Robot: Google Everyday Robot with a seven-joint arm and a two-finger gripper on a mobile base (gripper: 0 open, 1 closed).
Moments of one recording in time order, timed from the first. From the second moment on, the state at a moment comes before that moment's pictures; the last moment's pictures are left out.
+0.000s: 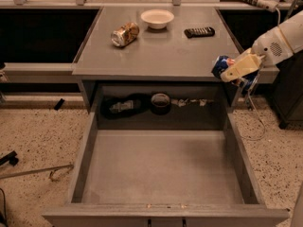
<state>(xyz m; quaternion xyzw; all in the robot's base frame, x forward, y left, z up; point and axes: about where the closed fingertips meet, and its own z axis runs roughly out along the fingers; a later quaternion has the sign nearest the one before) 0.627 -0.244 0.875 -0.44 0.82 0.27 0.26</state>
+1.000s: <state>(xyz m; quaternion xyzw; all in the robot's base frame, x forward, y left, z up) 0.612 -0.231 0.886 -0.45 0.80 0.27 0.29</state>
